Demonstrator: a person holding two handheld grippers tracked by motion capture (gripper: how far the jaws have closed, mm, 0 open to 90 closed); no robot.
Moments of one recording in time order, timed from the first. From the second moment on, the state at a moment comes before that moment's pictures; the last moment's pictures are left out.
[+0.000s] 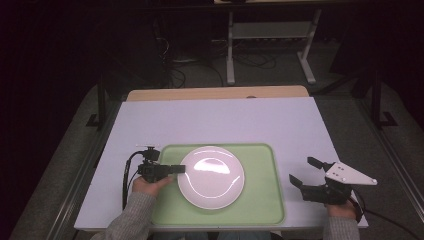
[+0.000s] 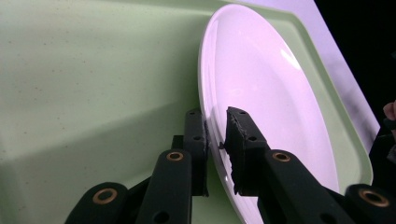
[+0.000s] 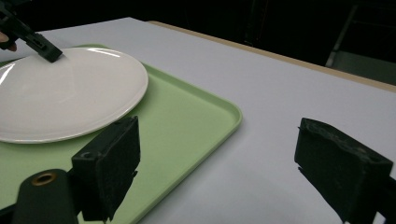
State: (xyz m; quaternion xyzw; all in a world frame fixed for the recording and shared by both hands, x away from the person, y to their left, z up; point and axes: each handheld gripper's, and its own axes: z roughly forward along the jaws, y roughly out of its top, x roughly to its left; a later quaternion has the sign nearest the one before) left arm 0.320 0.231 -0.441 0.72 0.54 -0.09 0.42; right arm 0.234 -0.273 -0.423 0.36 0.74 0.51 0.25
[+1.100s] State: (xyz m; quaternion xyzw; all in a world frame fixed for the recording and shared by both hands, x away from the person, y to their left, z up) left arm 0.320 0.227 -0.444 0.74 0.54 -0.07 0.40; right arm 0.235 -0.273 -0.424 0.36 0.74 0.51 0.25
